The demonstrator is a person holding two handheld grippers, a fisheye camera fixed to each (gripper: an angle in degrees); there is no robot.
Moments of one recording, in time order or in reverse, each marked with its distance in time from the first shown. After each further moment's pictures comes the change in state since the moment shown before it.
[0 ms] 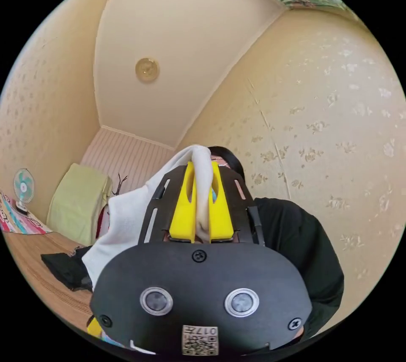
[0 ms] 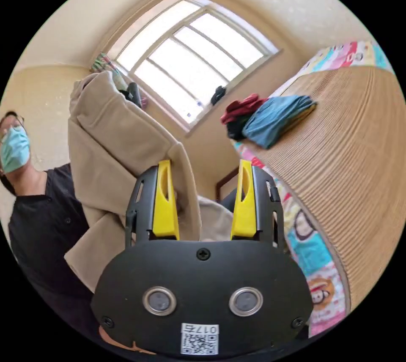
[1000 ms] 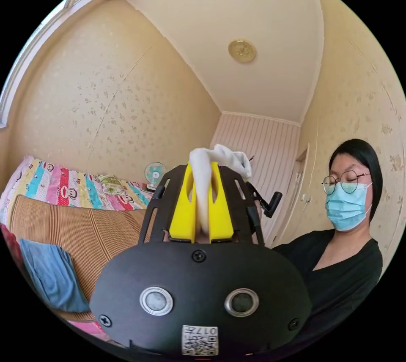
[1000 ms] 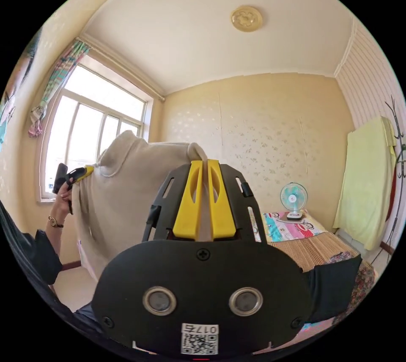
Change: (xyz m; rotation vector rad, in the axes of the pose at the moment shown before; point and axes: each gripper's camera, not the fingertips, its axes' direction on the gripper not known) left arm 0.074 -0.079 0.068 -0.213 -1.135 0.076; right arm -0.446 -0.077 -0.084 0.870 1.462 -0.504
